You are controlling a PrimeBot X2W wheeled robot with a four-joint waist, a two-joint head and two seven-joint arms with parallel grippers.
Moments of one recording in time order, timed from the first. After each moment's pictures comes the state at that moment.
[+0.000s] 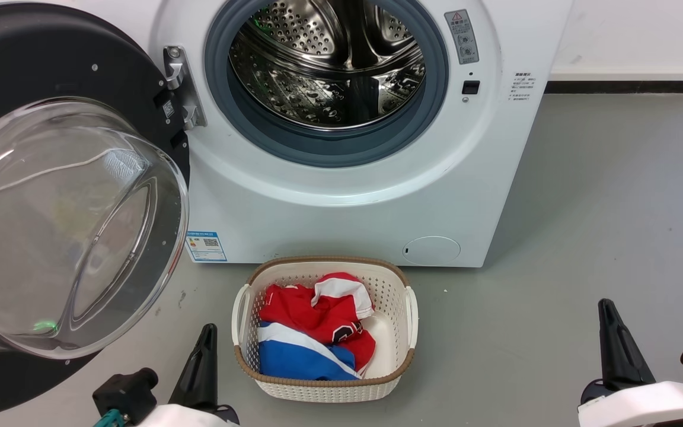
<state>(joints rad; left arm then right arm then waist) 0.07 0.06 -0.08 0.14 -0.42 -0.09 -0.20 0.04 -0.05 -0.09 0.14 0.40 0.13 -0.18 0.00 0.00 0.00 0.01</state>
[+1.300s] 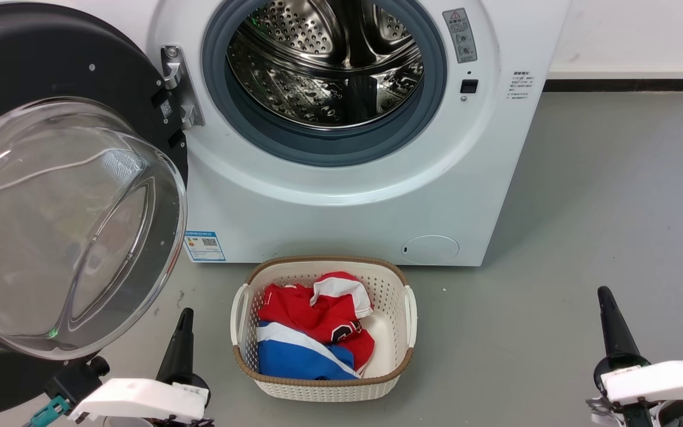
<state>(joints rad) -0.01 0.08 -0.02 0.19 -1.01 -0.11 -0.08 -0.02 -0.05 -0.10 0.19 0.97 0.13 -0.04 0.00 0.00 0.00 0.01</state>
